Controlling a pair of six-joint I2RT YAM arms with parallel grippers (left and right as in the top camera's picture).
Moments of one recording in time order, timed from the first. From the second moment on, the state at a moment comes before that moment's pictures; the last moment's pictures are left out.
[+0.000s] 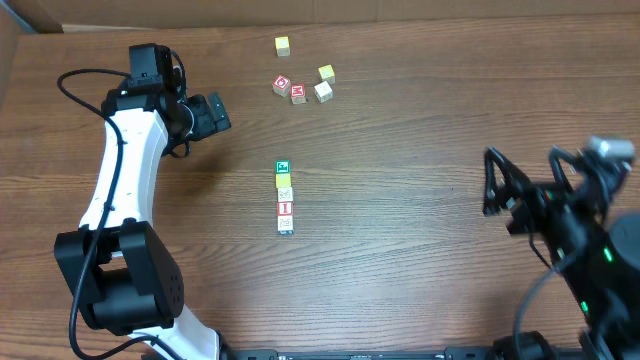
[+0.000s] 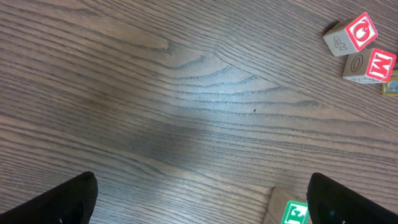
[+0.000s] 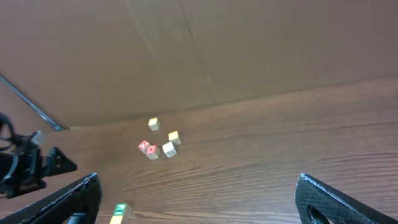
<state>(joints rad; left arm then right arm) 0.13 1.83 1.53 -0.88 0.07 -0.28 0.22 0.64 1.05 -0.66 -0.02 0.33</state>
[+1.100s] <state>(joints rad) 0.13 1.83 1.53 -0.88 0.07 -0.28 0.15 0.01 0.47 -0.17 -0.04 0.32</state>
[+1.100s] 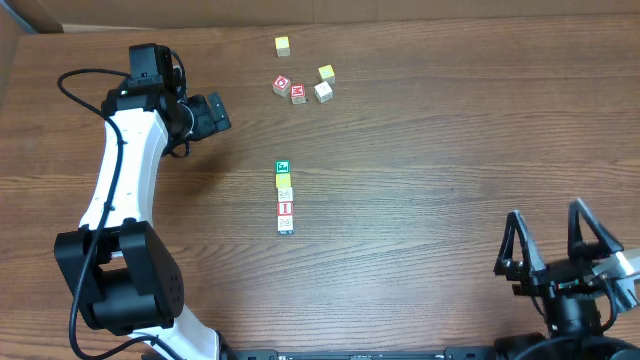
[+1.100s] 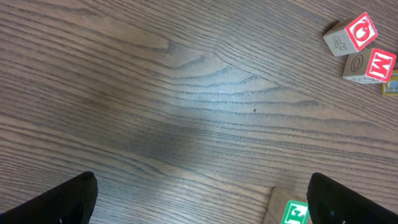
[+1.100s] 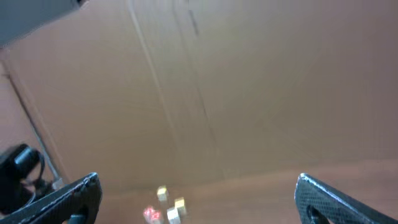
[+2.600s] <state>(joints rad) 0.13 1.83 1.53 -0.88 0.07 -0.28 0.10 0.01 0.02 -0.03 -0.11 0.09</state>
